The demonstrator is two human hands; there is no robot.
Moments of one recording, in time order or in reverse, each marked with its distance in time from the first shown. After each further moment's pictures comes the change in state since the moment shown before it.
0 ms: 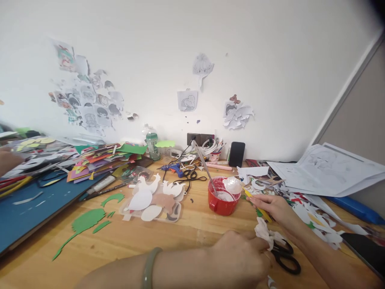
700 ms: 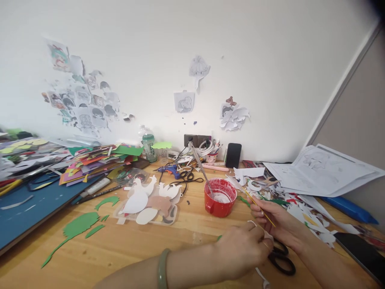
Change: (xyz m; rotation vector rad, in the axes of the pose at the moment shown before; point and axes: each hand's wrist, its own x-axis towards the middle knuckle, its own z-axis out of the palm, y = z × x) left_hand 0.025 -0.012 0.024 0.141 0.126 -0.018; right_hand -0.015 -0.005 0.002 0.846 -0.226 0.324
